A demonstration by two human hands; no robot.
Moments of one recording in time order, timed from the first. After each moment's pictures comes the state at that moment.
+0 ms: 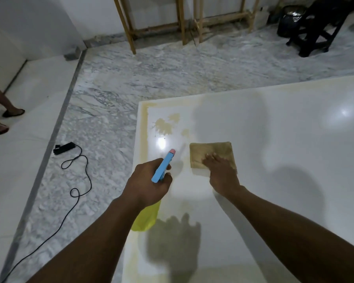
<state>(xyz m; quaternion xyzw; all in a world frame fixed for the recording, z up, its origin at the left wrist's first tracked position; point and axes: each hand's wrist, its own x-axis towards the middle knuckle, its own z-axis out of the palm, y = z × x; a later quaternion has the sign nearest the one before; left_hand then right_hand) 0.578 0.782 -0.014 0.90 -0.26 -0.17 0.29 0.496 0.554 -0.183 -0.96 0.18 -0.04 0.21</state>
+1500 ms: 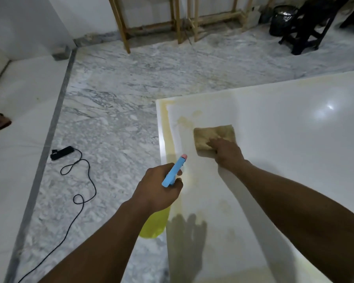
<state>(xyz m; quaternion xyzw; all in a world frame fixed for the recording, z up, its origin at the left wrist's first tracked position) 0.647 0.871 -0.034 0.87 -0.30 -0.24 0.31 0.599 0.608 -0.133 -0.94 0.26 0.07 0.19</state>
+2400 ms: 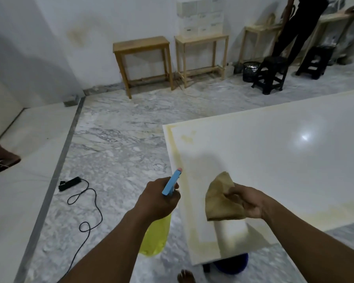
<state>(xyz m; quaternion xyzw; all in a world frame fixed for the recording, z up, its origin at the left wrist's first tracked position) 0.566 0.995 0.035 0.87 -0.37 -0.18 0.29 0.394 0.745 -0.040 -0.42 0.40 0.08 0.81</state>
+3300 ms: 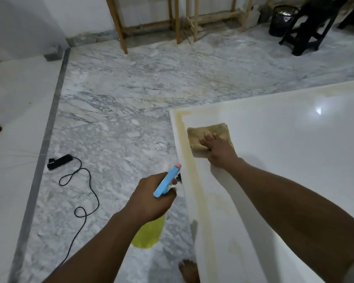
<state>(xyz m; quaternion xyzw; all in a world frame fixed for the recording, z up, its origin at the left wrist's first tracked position) 0.758 0.907 -0.038 0.86 -0.28 -0.29 0.31 0.729 0.615 -0.167 -0.96 0.19 0.11 0.16</state>
